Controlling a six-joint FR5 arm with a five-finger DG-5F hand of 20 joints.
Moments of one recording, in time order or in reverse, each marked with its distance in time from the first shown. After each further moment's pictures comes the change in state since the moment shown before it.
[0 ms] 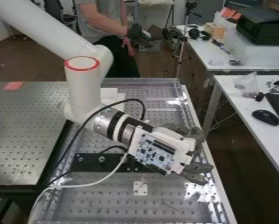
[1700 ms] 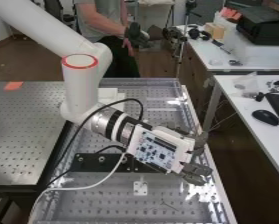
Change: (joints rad) arm -0.015 0.012 0.005 -0.042 -0.043 -0.072
